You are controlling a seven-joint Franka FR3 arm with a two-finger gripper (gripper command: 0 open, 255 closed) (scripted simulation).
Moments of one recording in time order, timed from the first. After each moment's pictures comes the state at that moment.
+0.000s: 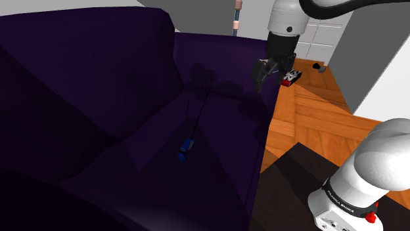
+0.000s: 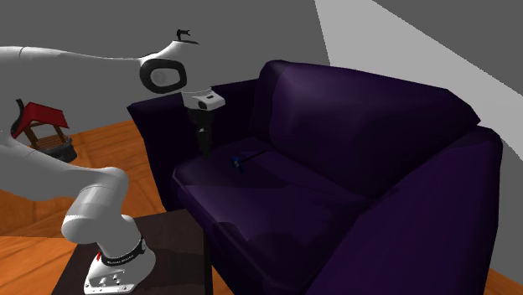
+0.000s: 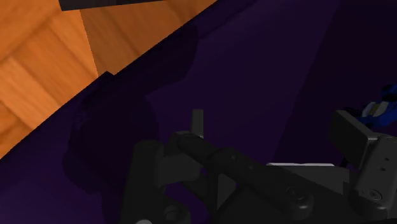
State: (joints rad) arm -0.02 -0.76 0.26 -2.41 0.13 1.70 0.26
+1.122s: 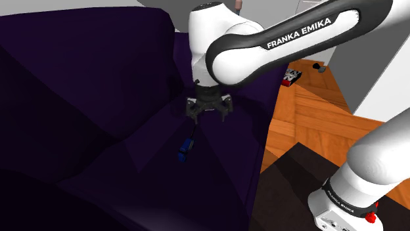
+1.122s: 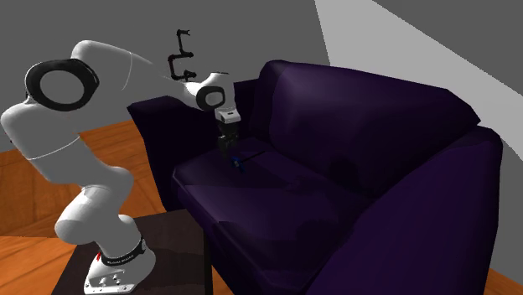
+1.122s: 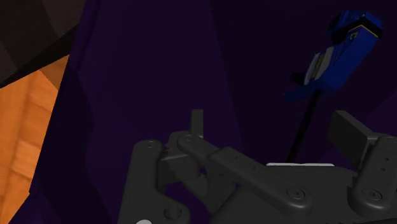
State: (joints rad) arm -0.20 -0.22 0.77 -2.23 0.06 2.04 1.09
